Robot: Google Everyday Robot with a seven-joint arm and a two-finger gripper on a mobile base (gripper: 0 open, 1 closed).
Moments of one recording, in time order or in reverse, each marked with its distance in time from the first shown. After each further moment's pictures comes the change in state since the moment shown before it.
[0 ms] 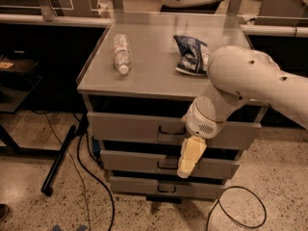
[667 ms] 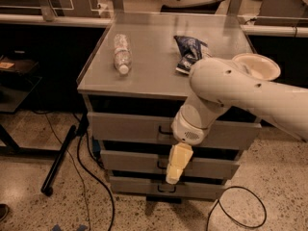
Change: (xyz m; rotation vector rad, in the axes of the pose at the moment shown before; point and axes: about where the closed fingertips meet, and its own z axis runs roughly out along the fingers) arm -0.016 0.007 0.033 -0.035 0.014 -0.019
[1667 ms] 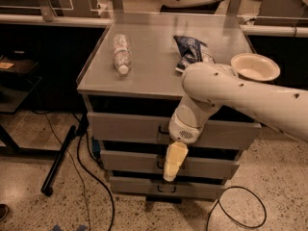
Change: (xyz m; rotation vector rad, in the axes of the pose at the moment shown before) arm -0.001 -0.019 0.029 -0.042 0.018 0.008
